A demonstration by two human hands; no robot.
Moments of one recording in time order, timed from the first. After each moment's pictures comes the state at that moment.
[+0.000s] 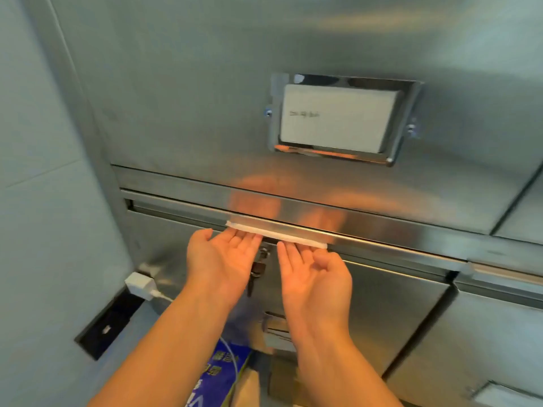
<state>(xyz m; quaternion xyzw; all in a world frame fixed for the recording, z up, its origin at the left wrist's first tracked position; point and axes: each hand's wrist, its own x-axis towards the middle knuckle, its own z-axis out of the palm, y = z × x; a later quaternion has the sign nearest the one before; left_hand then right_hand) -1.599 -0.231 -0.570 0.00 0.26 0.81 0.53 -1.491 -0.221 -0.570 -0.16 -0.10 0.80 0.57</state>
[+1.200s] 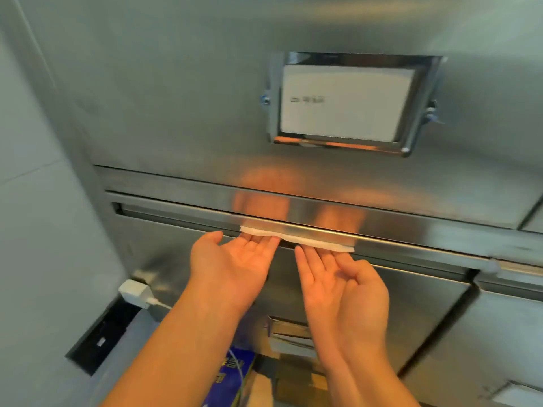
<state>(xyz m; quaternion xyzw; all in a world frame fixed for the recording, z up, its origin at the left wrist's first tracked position) -1.596 -0.230 -0.557 -0.06 0.22 0.76 0.60 -1.477 -0.217 -0.579 -0.16 -0.11 0.79 0.58</state>
